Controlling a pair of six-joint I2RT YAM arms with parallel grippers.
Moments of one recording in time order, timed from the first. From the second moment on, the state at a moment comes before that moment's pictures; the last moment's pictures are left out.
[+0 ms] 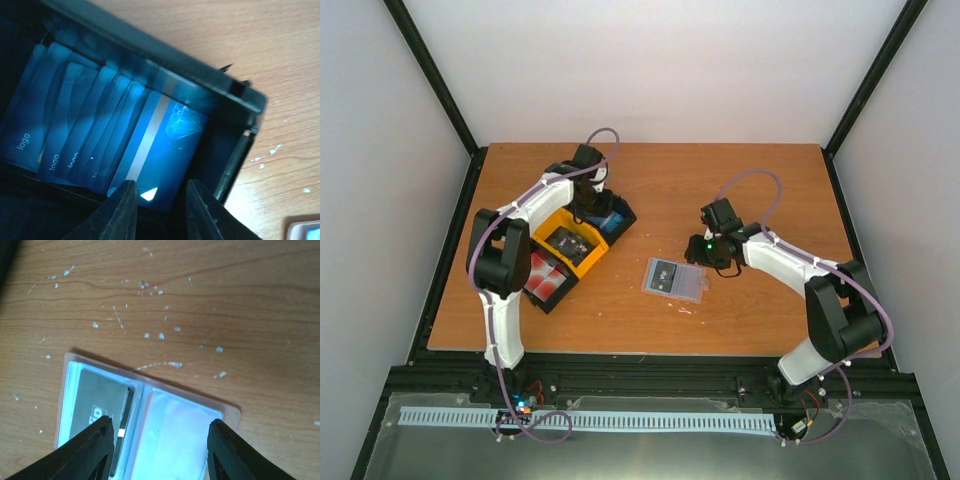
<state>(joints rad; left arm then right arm) -0.36 2.02 1.65 -0.77 0.14 -0.22 0.46 1.54 0.95 -0.48 -0.16 0.56</state>
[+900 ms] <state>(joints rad) -0.36 1.95 1.49 -0.85 0.12 -0.18 0.46 1.62 1.01 -0.47 -0.17 0.49</state>
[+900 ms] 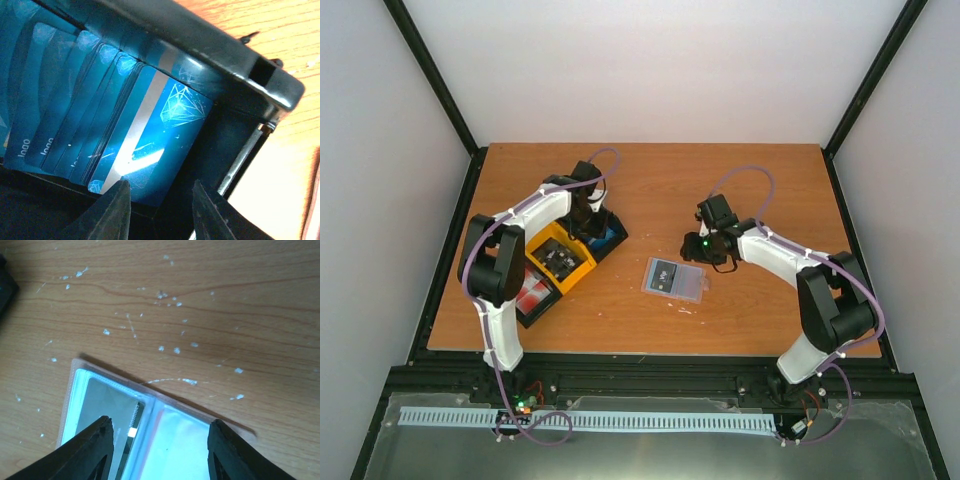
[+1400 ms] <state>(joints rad) -0.33 2.11 1.64 -0.83 0.16 -0.13 0.55 1.69 1.09 -0.45 -0.24 0.41</state>
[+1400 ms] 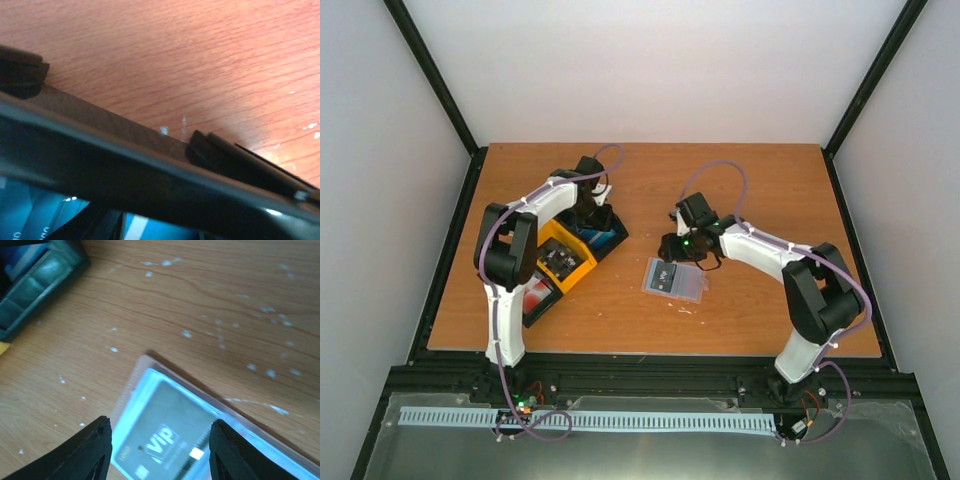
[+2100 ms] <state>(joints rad) -0.28 2.15 1.63 -0.80 0.32 -0.03 0.74 1.97 1.36 -0.45 -0.15 0.36</state>
